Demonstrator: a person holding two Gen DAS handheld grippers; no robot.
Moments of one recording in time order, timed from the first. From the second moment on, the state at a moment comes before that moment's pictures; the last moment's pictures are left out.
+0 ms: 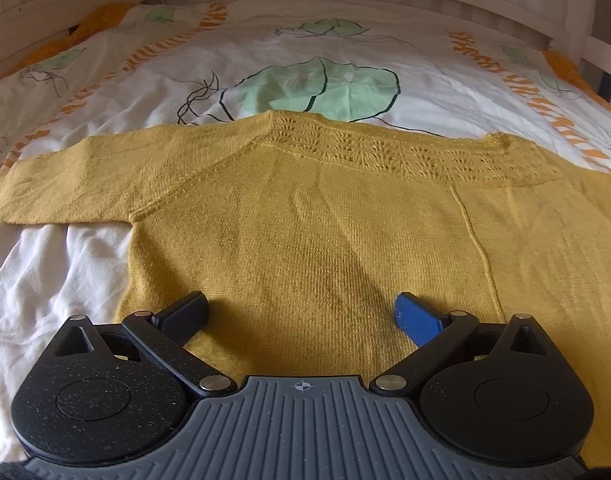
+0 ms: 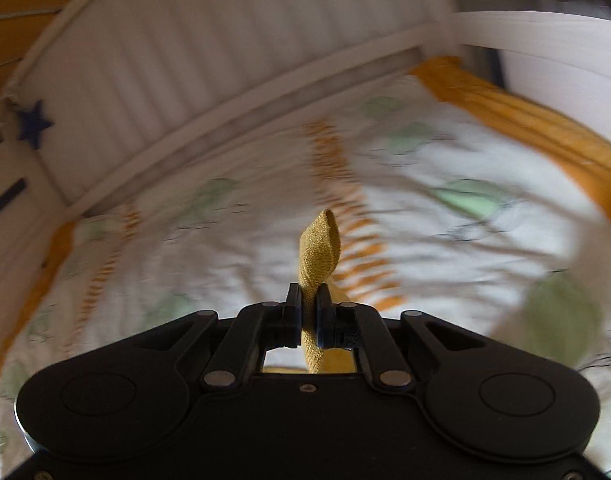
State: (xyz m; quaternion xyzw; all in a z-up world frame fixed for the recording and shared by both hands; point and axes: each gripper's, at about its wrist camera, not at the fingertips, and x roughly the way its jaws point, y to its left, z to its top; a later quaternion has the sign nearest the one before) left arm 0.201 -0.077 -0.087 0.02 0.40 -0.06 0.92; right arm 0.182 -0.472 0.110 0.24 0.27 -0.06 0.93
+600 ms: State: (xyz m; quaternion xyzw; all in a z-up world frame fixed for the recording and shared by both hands) left arm 0.189 0.038 -0.034 -0.01 0.36 -0.05 0.93; right arm 0.284 -0.200 -0.001 0.22 0.36 0.13 0.90
